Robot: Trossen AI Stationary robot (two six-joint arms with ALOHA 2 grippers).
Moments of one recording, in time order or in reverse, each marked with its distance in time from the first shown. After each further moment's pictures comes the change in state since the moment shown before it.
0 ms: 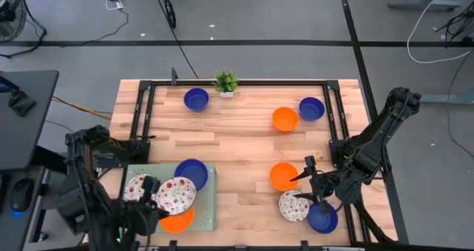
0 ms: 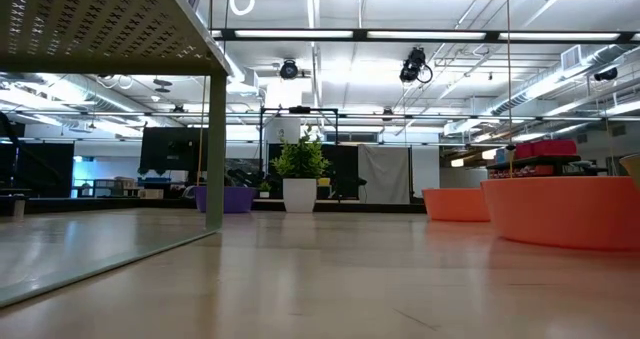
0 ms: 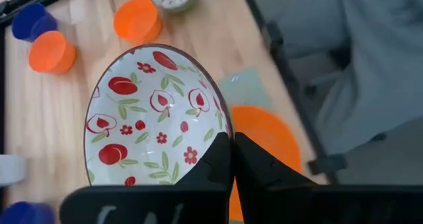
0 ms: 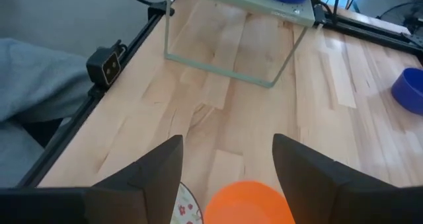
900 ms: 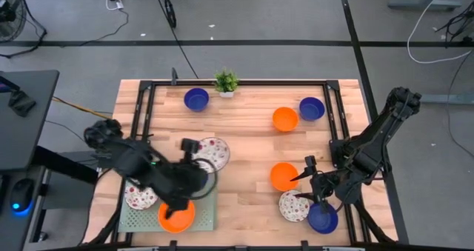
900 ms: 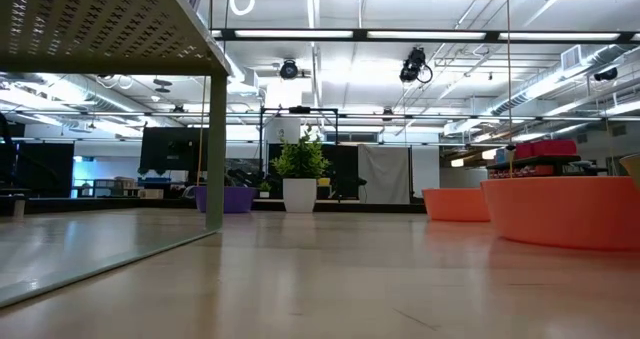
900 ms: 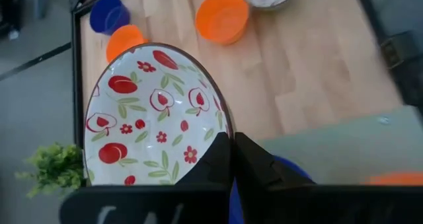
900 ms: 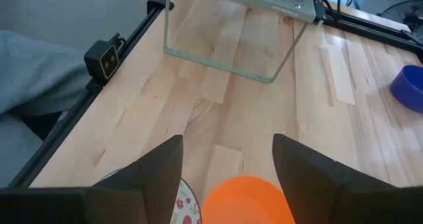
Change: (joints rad) left arm 0.435 0.054 0.125 0.005 0.052 0.345; right arm 0.000 0.000 0.000 -0.025 -0.002 0.004
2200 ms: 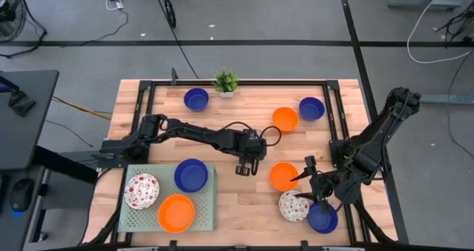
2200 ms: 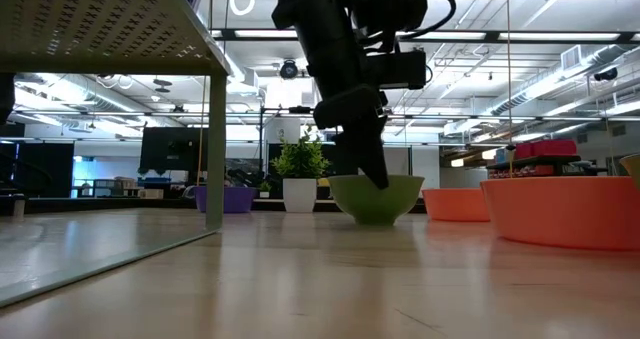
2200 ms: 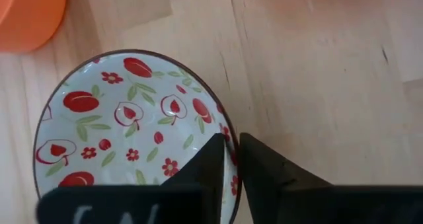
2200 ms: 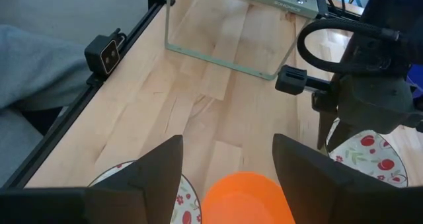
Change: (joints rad) left arm 0.545 0.390 -0.556 0.928 0.353 0.417; right arm 0.001 -0.001 -0.001 -0.013 -0.007 0.000
